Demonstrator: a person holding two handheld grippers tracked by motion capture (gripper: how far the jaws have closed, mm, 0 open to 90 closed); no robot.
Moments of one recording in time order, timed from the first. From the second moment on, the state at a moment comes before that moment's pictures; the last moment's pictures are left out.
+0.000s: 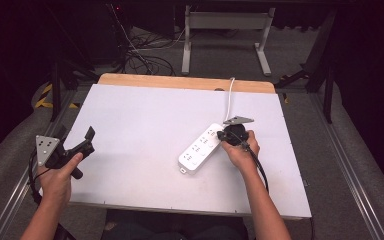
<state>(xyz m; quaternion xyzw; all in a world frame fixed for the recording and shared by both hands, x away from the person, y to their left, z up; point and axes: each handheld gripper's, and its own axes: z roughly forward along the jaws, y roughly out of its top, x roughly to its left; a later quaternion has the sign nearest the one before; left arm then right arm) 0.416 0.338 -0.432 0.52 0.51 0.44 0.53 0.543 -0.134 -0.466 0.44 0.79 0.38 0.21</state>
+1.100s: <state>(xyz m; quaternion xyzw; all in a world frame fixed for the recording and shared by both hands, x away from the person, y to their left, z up) 0.413 0.338 -0.431 0.52 0.51 0.44 0.53 0.541 -0.128 -0.465 0.43 0.80 0.36 0.23</state>
